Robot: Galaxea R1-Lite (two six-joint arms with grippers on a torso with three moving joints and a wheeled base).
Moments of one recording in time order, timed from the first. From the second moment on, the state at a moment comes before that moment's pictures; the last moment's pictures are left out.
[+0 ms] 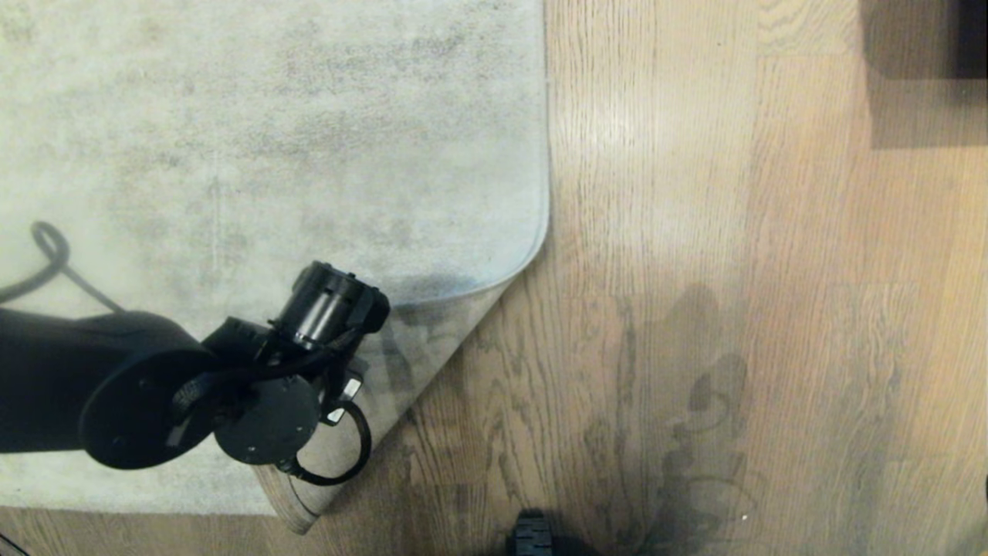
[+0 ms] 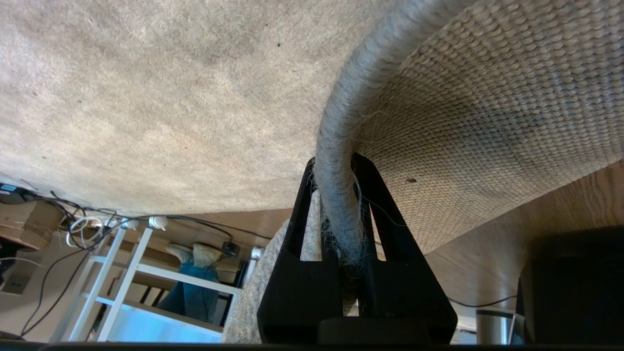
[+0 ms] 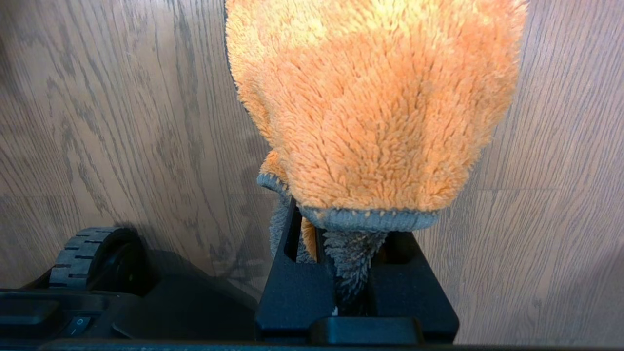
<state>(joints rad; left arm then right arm) -0.61 1.69 -0.91 0.11 0.83 0.02 0.00 0.00 0.00 0.00 0.01 -0.03</state>
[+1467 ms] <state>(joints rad) -0.65 1.68 -0.88 0.11 0.82 -0.03 0.00 0.00 0.00 0.00 0.01 -0.03</state>
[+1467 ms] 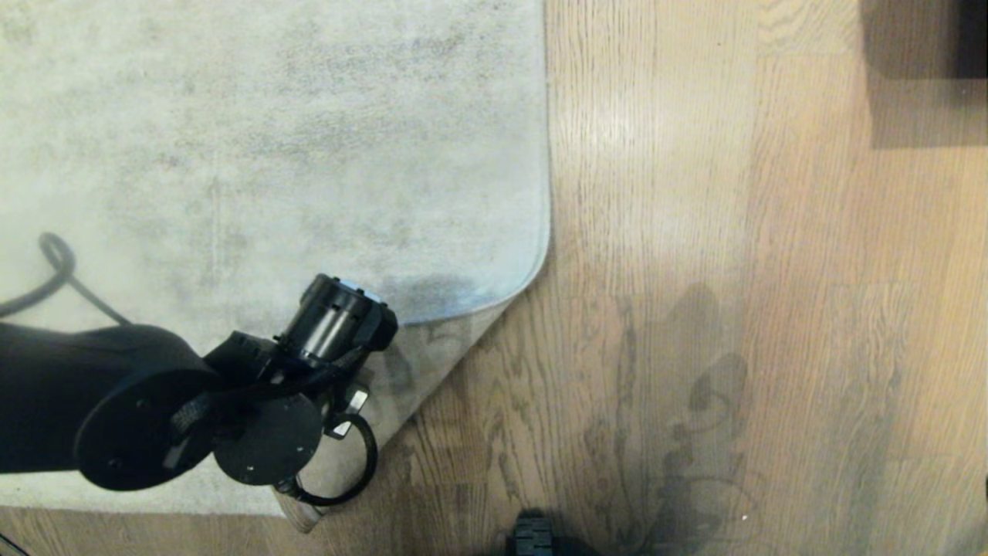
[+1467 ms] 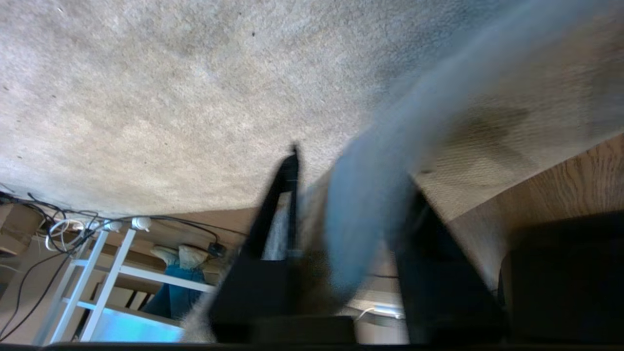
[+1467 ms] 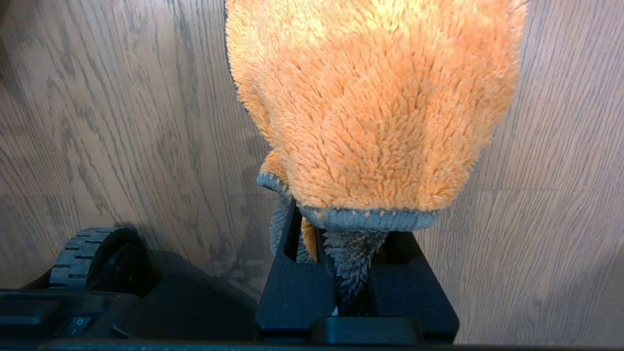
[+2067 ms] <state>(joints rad) -0.74 1.68 -0.90 0.11 0.77 -0.24 0.00 0.00 0.00 0.00 0.01 -0.03</state>
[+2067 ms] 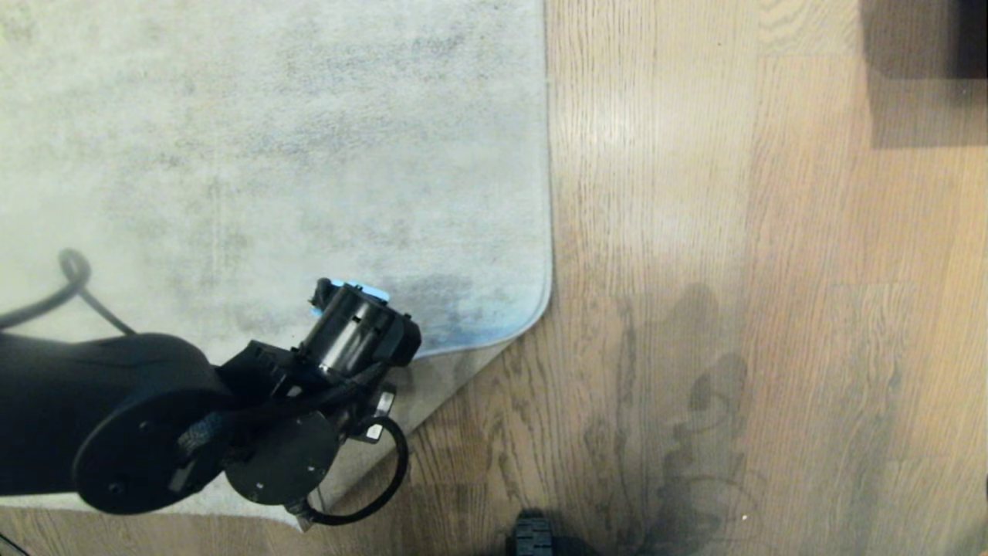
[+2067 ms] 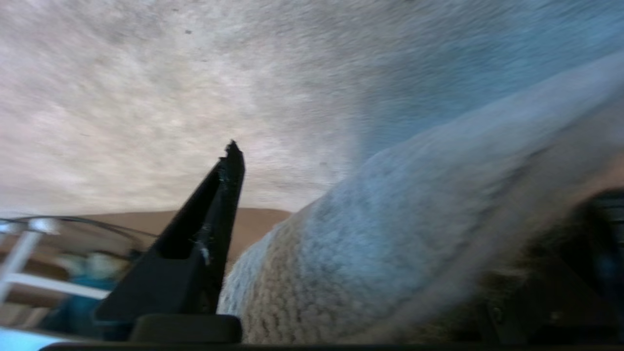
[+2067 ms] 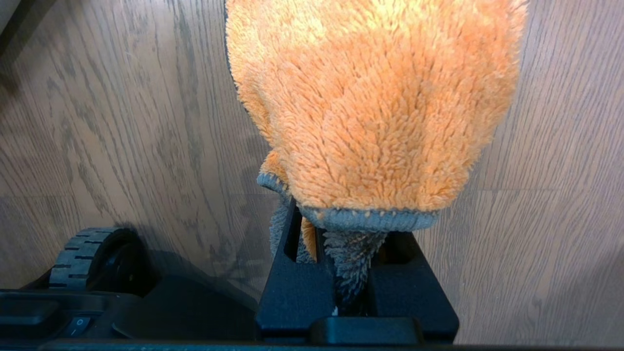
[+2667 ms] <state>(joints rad) -0.79 1.63 -0.90 0.10 0.75 -0.43 0.00 0.00 0.00 0.00 0.01 -0.03</state>
